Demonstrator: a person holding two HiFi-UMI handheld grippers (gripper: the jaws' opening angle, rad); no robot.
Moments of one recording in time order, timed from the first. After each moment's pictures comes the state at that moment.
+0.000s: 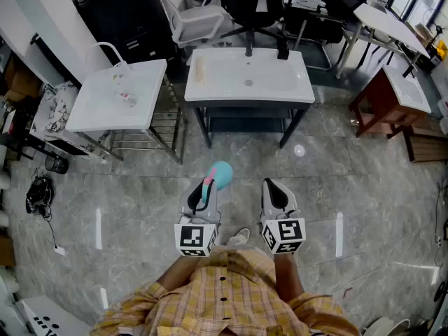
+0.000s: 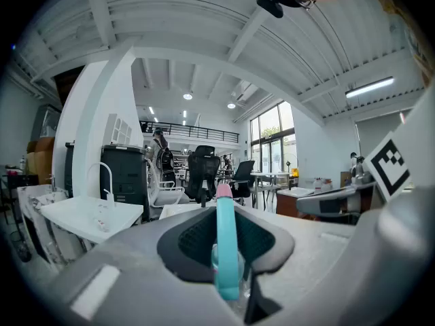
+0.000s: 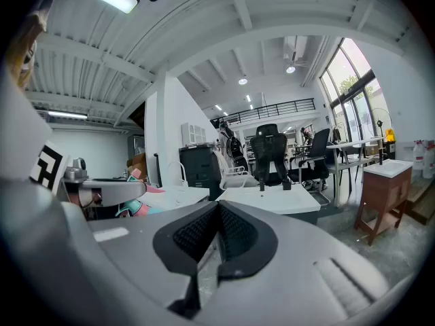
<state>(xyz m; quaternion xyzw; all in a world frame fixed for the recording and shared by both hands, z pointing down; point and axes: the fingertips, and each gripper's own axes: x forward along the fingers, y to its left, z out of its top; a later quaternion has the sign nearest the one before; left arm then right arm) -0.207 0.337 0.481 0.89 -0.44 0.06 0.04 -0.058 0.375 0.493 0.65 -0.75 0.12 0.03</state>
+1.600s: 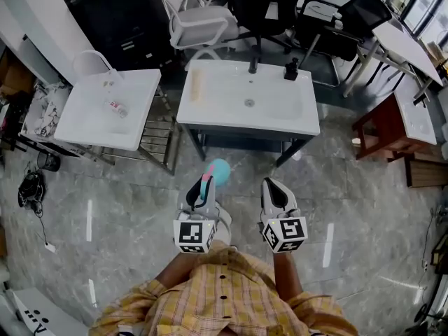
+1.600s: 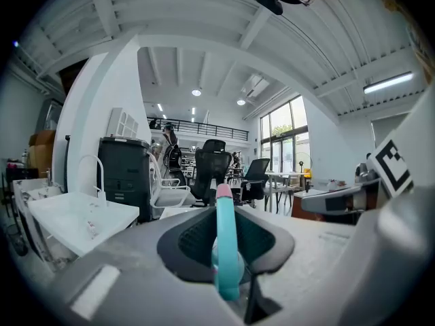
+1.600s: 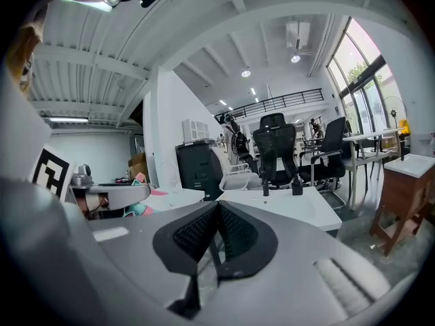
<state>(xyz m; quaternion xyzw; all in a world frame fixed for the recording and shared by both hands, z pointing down) -0.143 0.169 0.496 0.87 -0.48 0.06 0.07 0.011 0.204 0.503 0.61 -0.77 0.14 0.04</state>
